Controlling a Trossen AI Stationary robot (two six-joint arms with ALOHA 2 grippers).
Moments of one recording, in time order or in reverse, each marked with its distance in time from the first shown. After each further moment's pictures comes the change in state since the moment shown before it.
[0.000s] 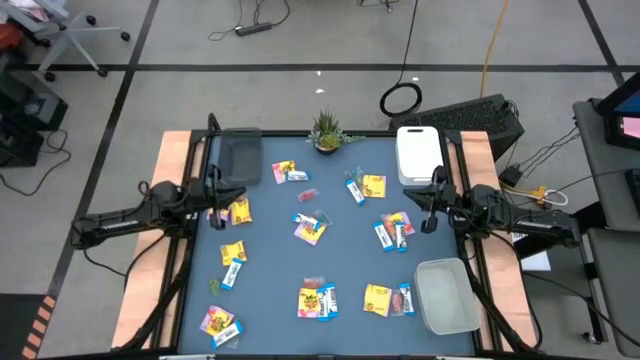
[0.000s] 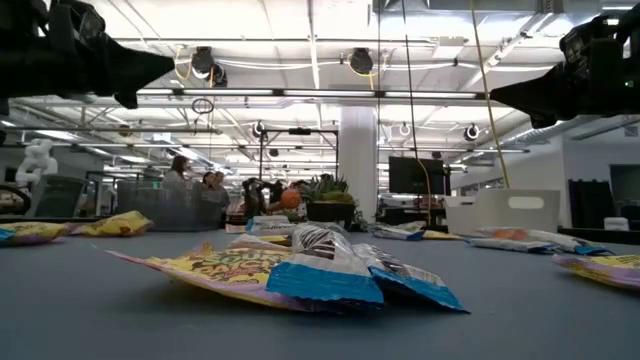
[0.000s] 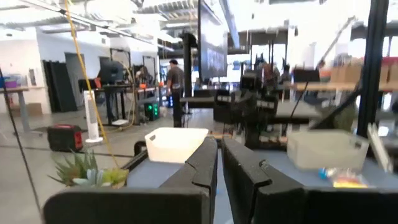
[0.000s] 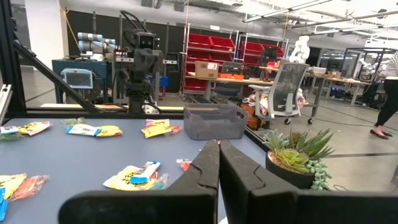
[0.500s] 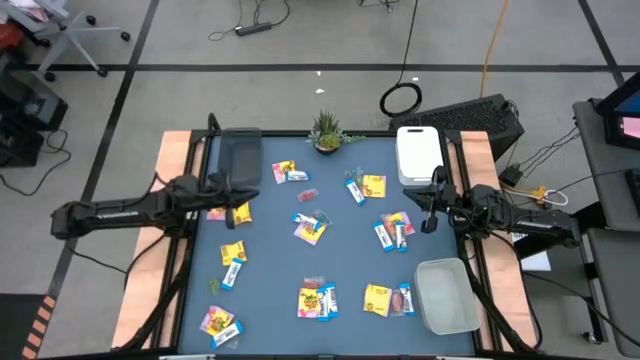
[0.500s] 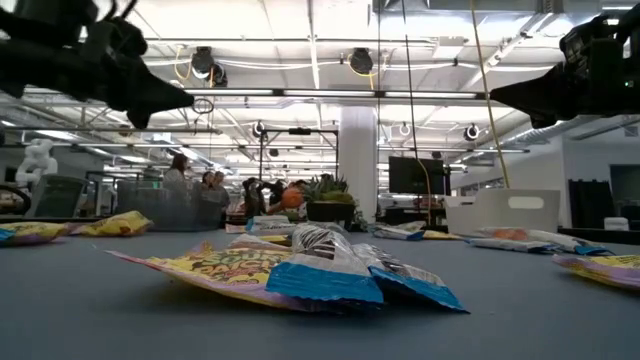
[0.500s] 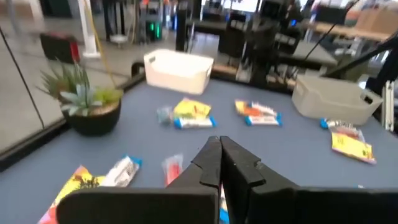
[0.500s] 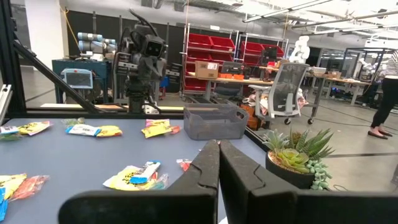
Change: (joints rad) left arm 0.002 0.395 0.163 -0.138 -0.024 -0.131; right arm 0.000 0.000 0.000 0.000 0.000 0.000
